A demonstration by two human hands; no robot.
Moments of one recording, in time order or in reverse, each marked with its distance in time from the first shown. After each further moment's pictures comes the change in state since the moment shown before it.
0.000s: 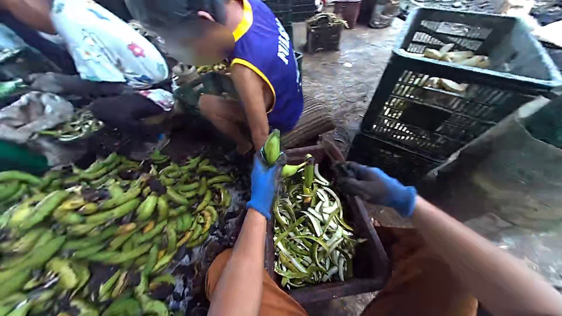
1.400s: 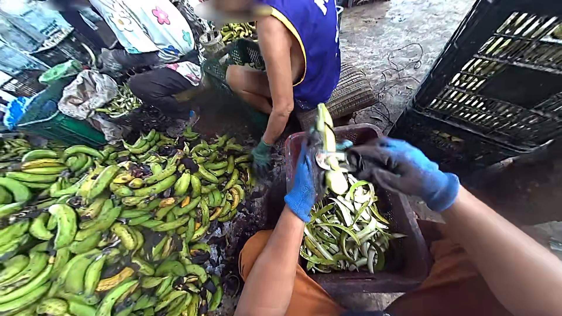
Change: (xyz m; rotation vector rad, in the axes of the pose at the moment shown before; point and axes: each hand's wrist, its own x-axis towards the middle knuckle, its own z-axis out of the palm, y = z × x) left_hand -0.036 0.021 0.001 -0.216 -0.222 0.176; right_hand 0.052 0.000 0.017 -0.337 0.157 -0.646
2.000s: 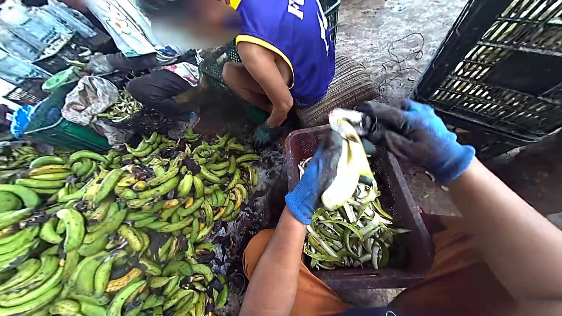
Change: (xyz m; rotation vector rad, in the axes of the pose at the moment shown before) left_hand -0.004 0.011 -0.001 -0.096 -0.239 -0.106; right_hand 0.022 0.025 -0.026 -0.122 0.092 0.100
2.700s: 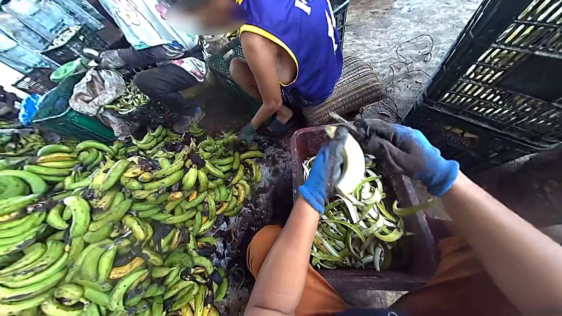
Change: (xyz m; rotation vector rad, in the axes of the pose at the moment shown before) left_hand 0.019 -0.023 0.002 0.096 0.135 -0.062; right_hand -0.006 -0.018 0.029 0.294 -0.096 0.087
